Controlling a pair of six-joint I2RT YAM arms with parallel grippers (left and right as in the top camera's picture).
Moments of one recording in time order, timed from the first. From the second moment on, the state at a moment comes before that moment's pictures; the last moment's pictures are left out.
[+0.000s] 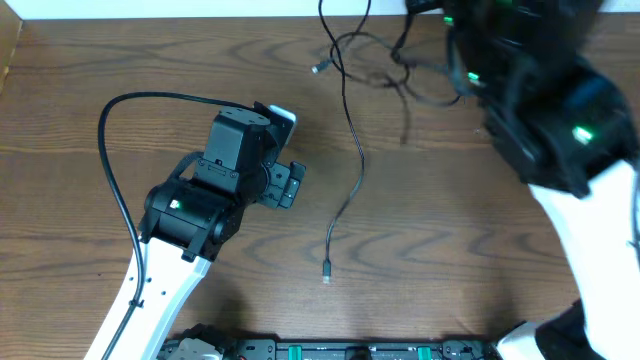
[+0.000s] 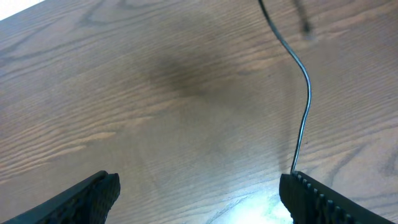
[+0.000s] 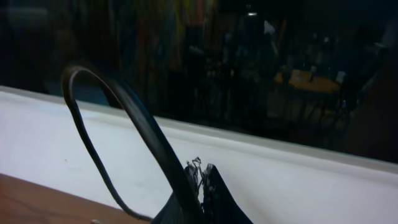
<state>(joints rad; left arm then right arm) -0.42 1.19 1.23 -0.94 -0.08 0.06 0.56 1.64 2.28 -0.61 0.33 -0.06</state>
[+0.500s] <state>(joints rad) -0.42 1.19 1.23 -0.93 -0.07 0.06 0.56 1.83 2.26 -1.27 0.32 -0.04</state>
